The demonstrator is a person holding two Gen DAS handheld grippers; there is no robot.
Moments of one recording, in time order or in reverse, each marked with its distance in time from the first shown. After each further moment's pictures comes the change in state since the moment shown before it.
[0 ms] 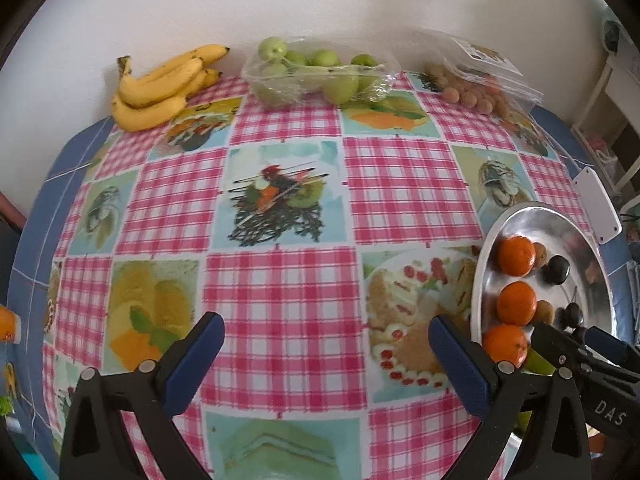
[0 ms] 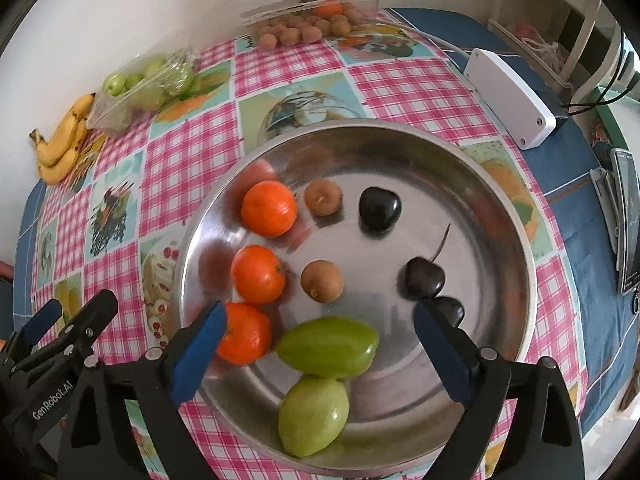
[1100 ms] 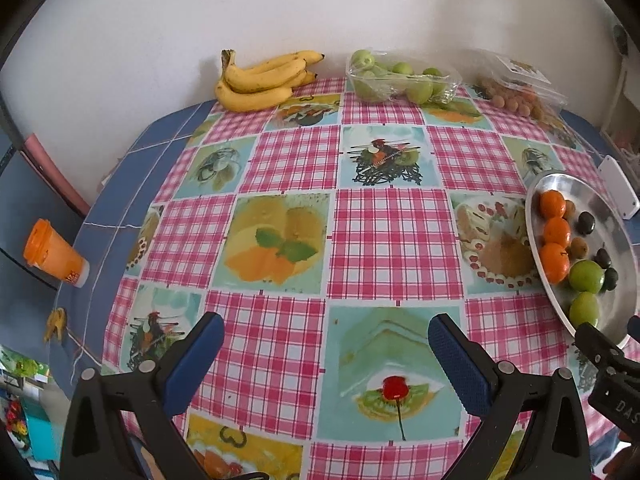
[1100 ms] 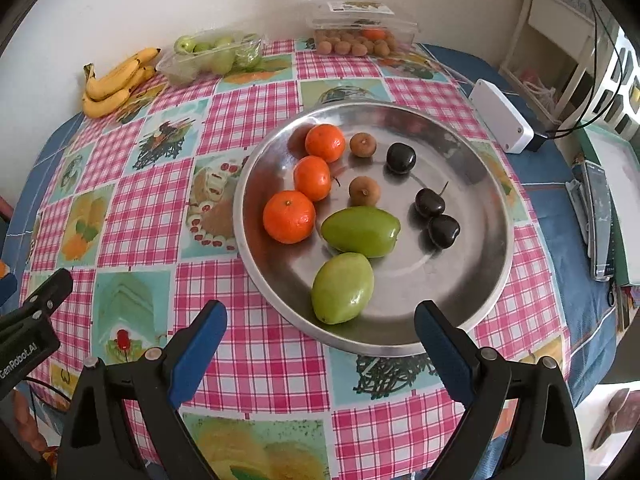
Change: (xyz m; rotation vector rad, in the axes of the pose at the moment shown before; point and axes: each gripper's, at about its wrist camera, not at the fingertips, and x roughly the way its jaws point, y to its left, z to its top) left arm -0.067 0.058 -0.085 -0.057 -0.068 0.172; right arm -0.044 0.031 -0.085 -0.171 -0.107 -0.046
